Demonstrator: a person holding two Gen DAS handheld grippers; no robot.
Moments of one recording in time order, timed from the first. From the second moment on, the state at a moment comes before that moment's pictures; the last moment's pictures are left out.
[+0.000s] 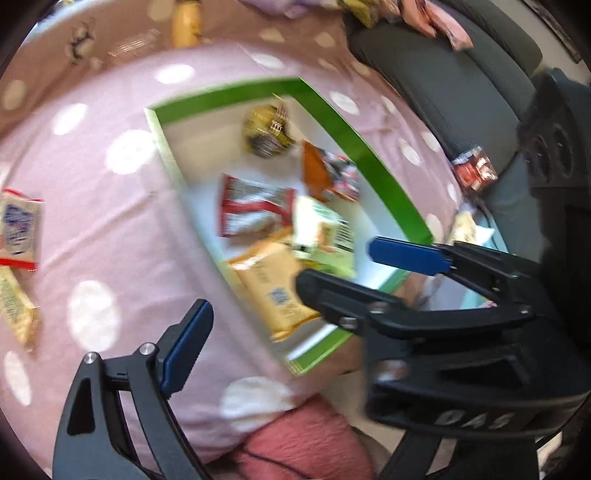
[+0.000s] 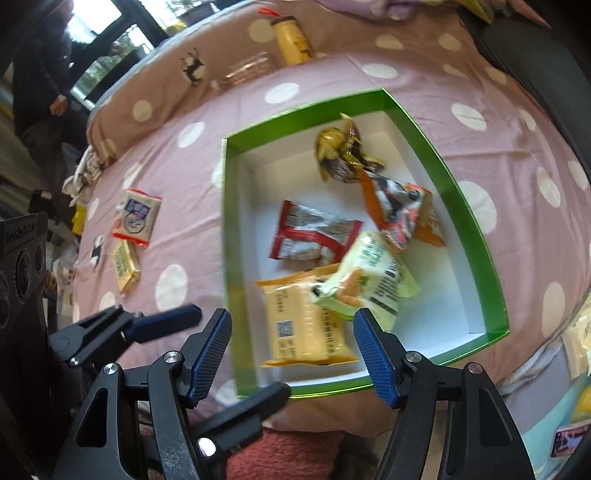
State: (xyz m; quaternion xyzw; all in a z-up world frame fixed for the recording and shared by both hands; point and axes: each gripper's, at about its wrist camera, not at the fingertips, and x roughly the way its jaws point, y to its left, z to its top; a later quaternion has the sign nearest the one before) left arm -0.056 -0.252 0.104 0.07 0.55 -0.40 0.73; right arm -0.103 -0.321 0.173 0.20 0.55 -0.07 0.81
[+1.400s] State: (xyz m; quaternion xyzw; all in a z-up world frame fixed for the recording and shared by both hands) left arm 0.059 0.036 0.038 -0.09 0.60 -0.09 0.79; right arm 0.054 -0.112 0.095 0.13 0.66 0.09 0.73
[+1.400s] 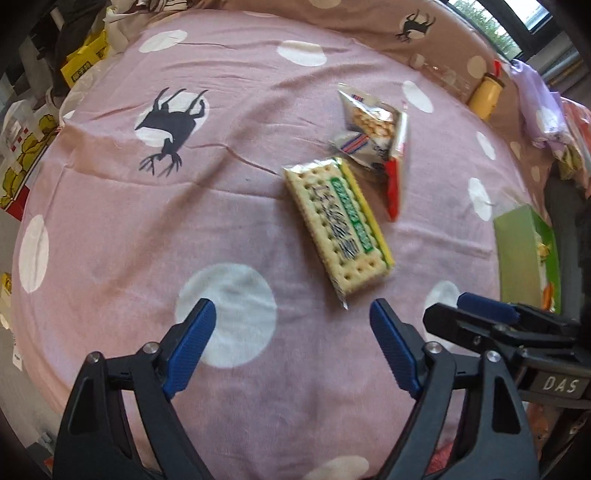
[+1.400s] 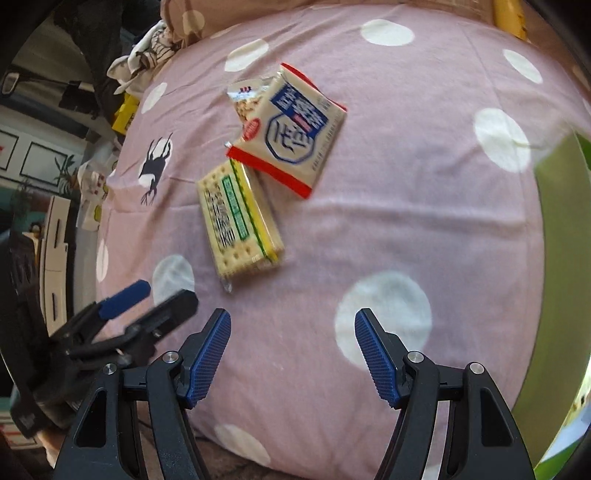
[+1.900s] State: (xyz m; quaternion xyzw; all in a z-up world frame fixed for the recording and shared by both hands) left arm 0.095 0.019 0.012 -0.14 0.62 -0.17 0.75; right arm 0.123 -0.072 0.065 0.11 0.70 0.11 0.69
